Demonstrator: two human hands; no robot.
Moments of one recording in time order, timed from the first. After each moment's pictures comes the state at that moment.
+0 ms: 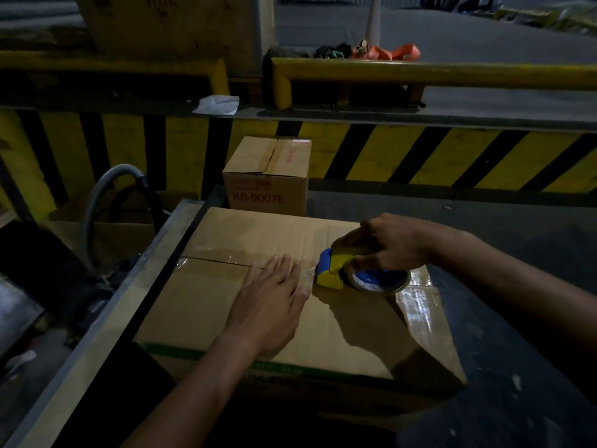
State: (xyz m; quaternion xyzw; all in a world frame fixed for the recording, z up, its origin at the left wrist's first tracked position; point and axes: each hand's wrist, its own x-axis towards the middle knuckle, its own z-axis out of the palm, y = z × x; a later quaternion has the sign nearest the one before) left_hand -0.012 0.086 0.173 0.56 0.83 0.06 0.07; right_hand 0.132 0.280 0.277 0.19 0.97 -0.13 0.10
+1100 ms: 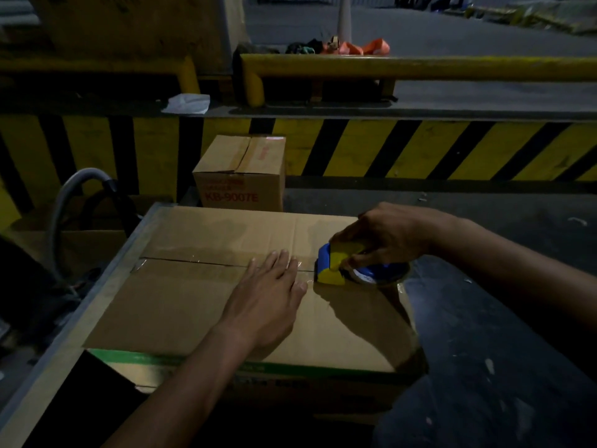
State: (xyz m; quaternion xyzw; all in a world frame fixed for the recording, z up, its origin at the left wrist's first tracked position) left_hand 0.021 0.121 0.172 0.59 0.80 0.04 0.08; right_hand 0.174 0.310 0.277 0.17 0.98 -0.08 0.11
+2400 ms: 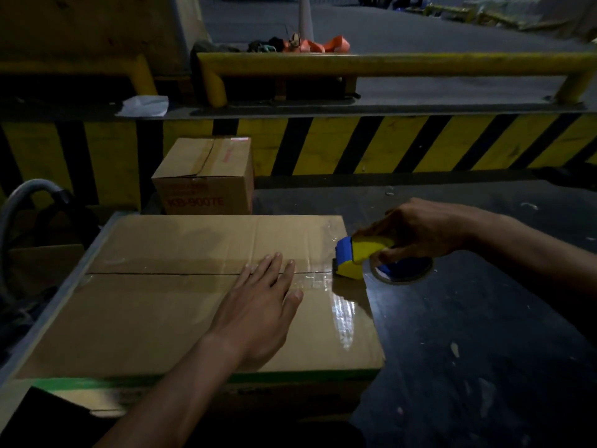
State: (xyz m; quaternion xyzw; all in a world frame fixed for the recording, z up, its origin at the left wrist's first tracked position) left_hand 0.059 0.142 0.176 0.64 0.76 0.04 0.11; right_hand 0.265 0.357 0.278 0.24 0.96 -0.10 0.11
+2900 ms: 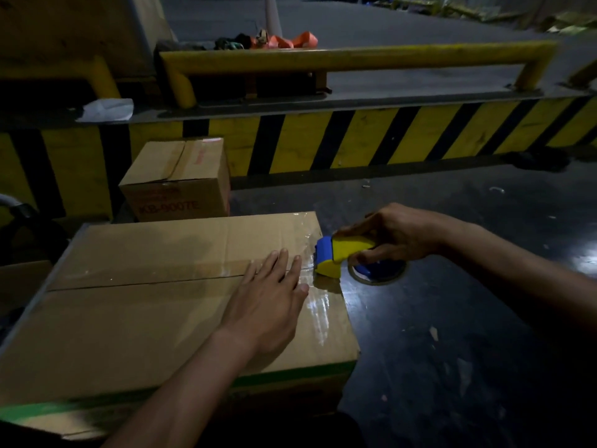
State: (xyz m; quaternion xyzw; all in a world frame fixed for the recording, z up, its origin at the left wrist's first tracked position) left_hand 0.094 0.174 0.172 0.67 0.74 0.02 0.08; right_hand 0.292 0.362 0.254 0.25 0.95 -0.17 0.04
